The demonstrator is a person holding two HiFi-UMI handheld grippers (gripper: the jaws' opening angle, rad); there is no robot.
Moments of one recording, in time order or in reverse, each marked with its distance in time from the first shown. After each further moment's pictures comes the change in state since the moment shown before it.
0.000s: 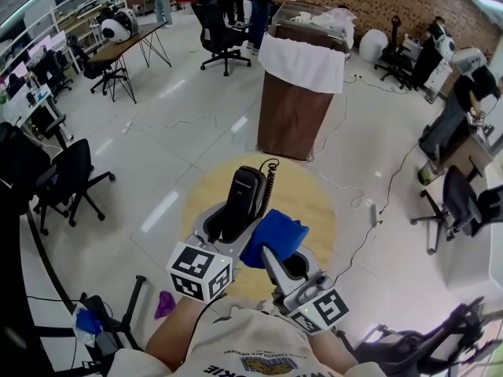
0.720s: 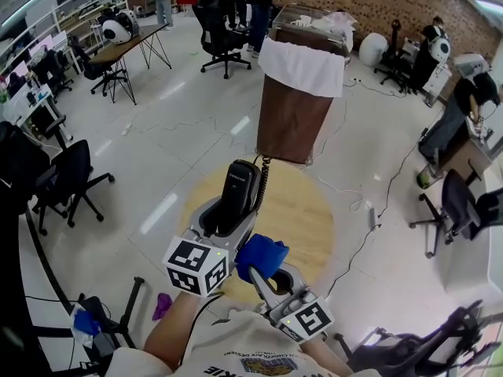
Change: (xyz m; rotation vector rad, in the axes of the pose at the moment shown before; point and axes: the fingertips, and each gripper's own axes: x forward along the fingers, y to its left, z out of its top) left arm 0.005 0.016 0.012 -0.001 -0.025 0.033; right arm -0.010 0.024 -0.057 -0.015 0.113 0.043
